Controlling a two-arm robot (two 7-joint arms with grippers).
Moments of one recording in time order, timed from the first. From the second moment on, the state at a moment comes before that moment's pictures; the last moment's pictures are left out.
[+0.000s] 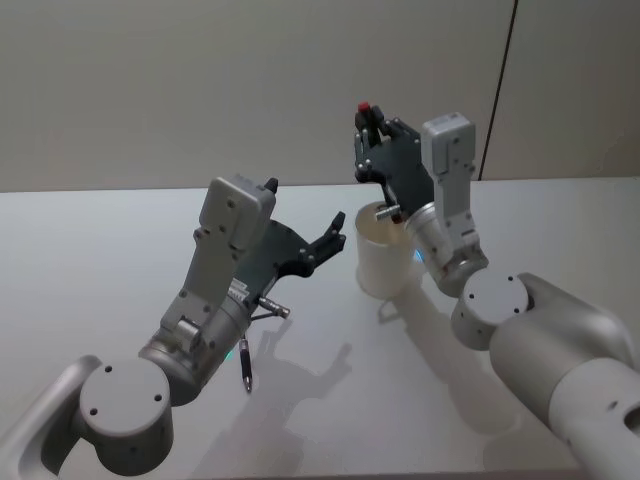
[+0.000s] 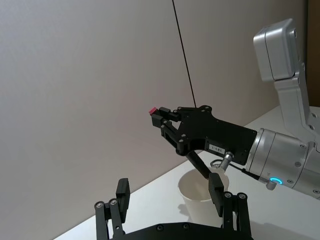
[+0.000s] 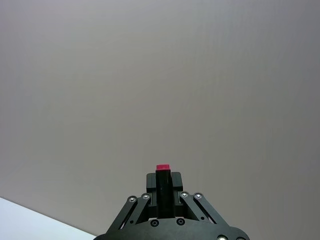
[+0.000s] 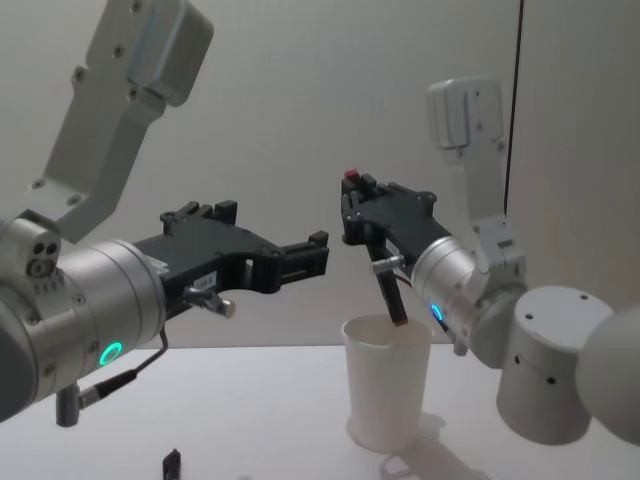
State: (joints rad) left arm -0.24 0.38 0.45 -1.63 -0.20 0.01 -0.01; right arm 0.94 -0.18 -0.30 -0.19 0.00 -0.82 0.09
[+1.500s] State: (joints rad) left arm -0.24 0.38 0.45 -1.63 -0.20 0.01 -0.01; right arm 0.95 -0.18 -0.29 -0.09 -0.04 -0.86 0.07
